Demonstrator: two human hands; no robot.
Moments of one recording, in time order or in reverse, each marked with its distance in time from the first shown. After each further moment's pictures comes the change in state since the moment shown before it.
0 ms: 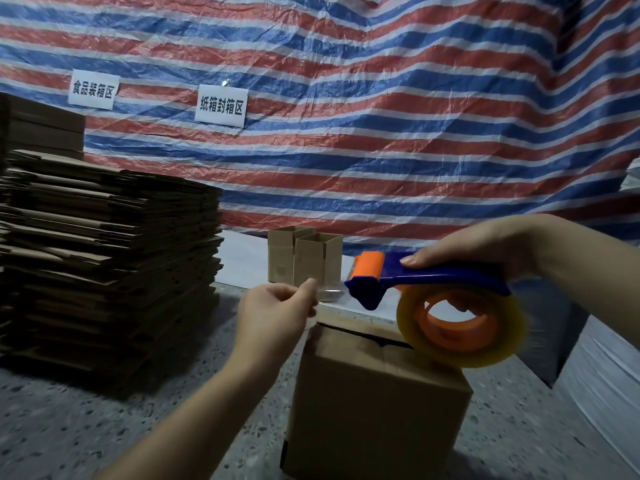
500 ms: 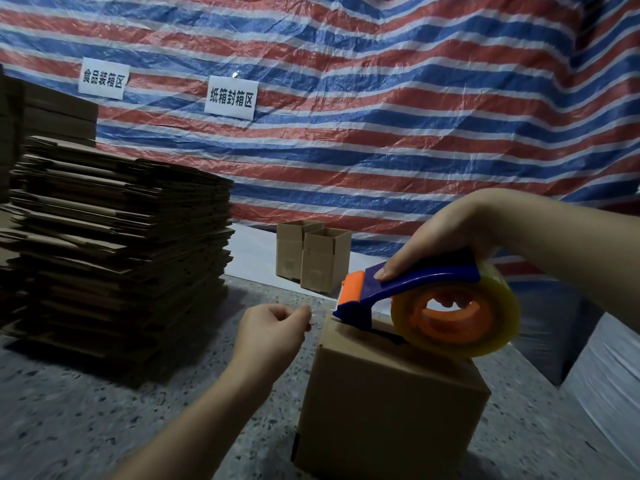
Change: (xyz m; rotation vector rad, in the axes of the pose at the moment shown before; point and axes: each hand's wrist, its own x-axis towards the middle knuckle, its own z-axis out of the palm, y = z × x) left_hand 0.004 -0.035 -0.017 0.078 -0.032 -0.159; right_hand 0.020 -0.064 0.024 -0.387 -0.131 0.209
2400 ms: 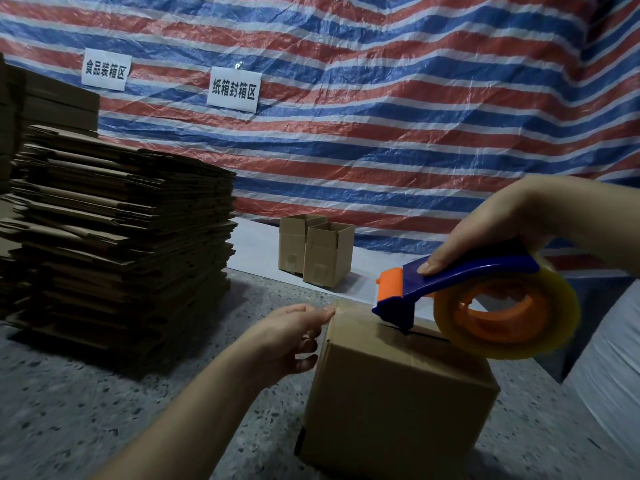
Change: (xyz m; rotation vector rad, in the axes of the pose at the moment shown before) left_hand 0.031 -0.018 0.001 -0.273 -0.566 -0.295; right_hand -0.007 0.044 -0.012 0.174 0.154 -0.124
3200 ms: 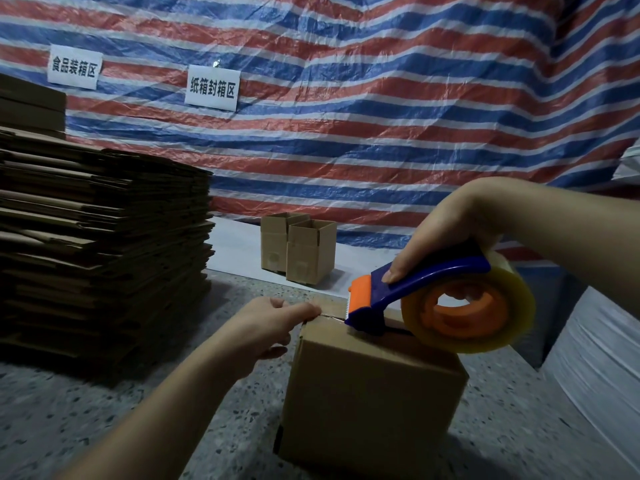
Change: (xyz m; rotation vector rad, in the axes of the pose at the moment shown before) left_hand 0.002 0.009 0.007 0.331 0.183 0.059; right_hand -0.003 -0.021 0.012 -0.278 -0.203 0.222
